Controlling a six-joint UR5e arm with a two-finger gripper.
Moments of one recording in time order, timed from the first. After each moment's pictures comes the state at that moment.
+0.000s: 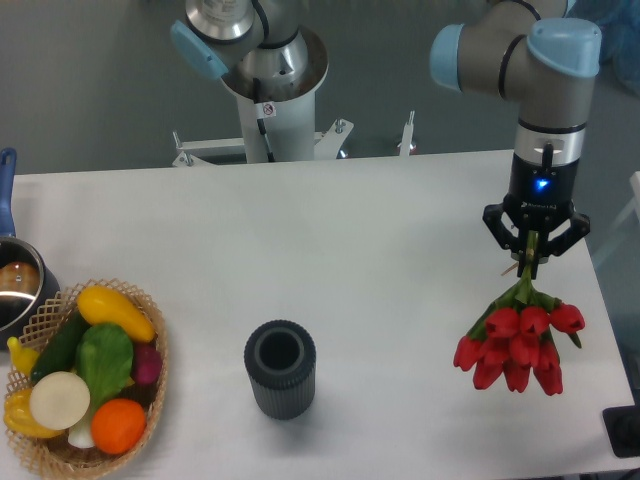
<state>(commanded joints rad) 2.87 -1.88 -1.65 -0.79 1.22 1.13</state>
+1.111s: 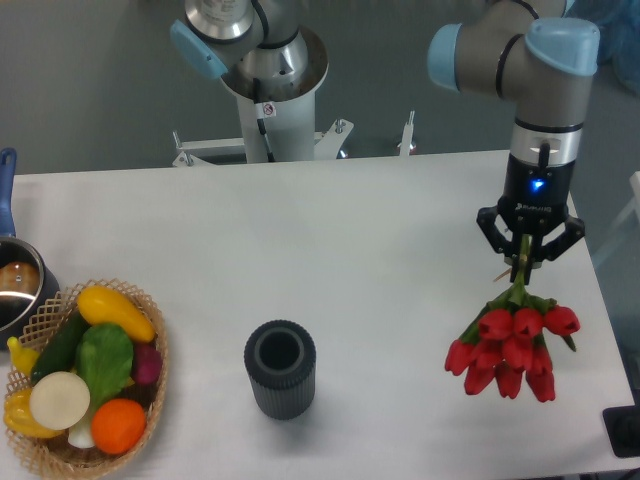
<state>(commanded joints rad) 2.83 -1.88 -1.64 -0.78 1.08 1.09</state>
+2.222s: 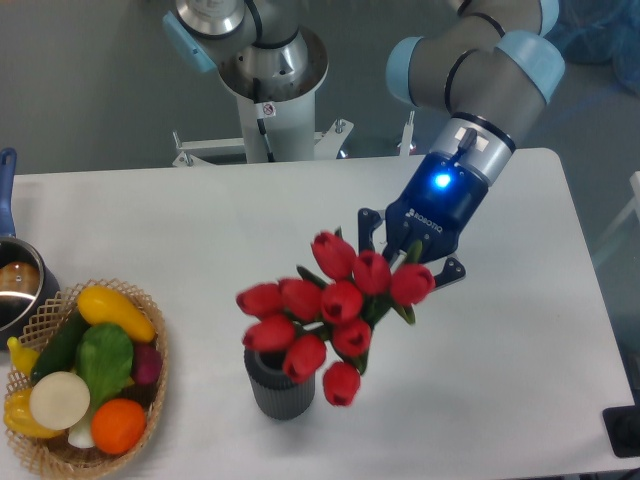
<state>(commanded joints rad) 2.71 -1.88 -1.62 -0.77 0.29 1.14</state>
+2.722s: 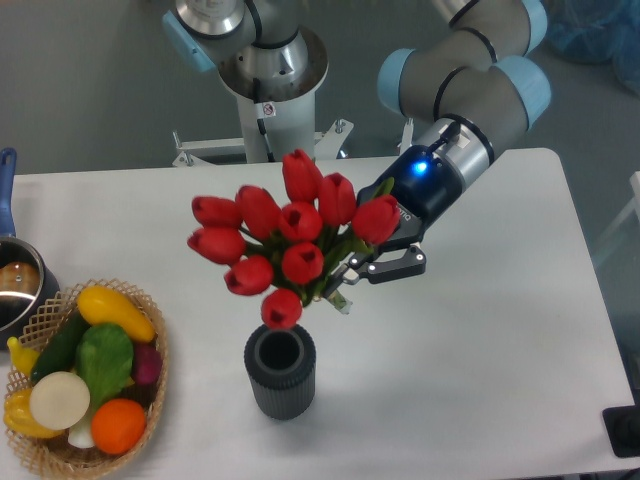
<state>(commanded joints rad) 2.70 -1.90 -1.69 -0.77 0.02 1.29</state>
